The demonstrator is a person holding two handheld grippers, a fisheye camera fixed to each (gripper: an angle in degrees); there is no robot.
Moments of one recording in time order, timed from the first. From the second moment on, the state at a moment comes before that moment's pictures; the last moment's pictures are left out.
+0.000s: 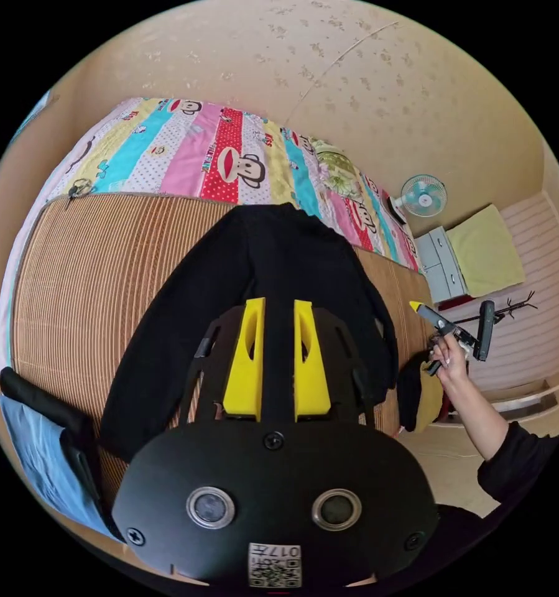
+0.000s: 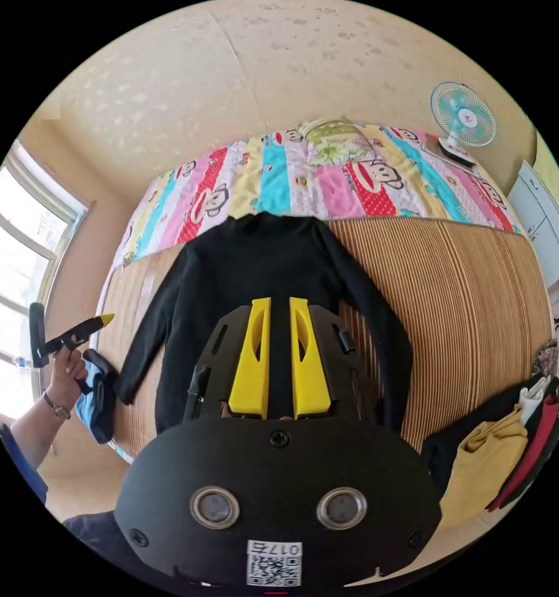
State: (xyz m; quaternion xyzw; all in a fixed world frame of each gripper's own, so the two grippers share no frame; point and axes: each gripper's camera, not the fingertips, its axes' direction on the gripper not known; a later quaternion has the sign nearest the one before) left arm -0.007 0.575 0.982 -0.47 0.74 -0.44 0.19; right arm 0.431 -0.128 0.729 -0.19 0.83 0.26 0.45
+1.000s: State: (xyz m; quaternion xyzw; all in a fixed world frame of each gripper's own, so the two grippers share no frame) left arm -0.016 0.777 0.873 -0.54 0.81 -0.24 0.06; right arm 0.374 0.078 0.678 -0.34 0.79 0.39 0.34
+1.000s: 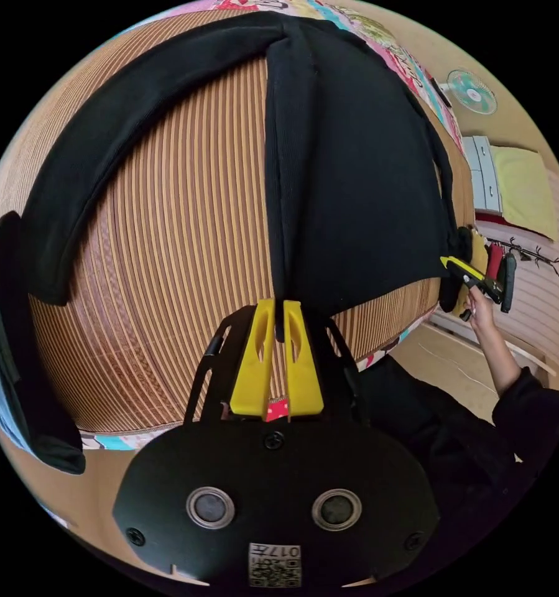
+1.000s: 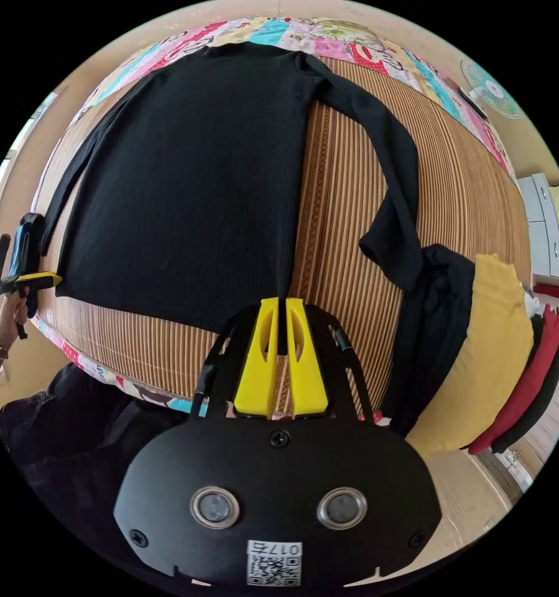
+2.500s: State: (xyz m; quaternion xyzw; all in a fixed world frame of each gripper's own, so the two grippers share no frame) left arm -0.131 1.003 1.036 -0.38 0.54 -0.71 0.24; right arm 0.626 0.204 0.793 -0.45 0.61 0.30 0.59
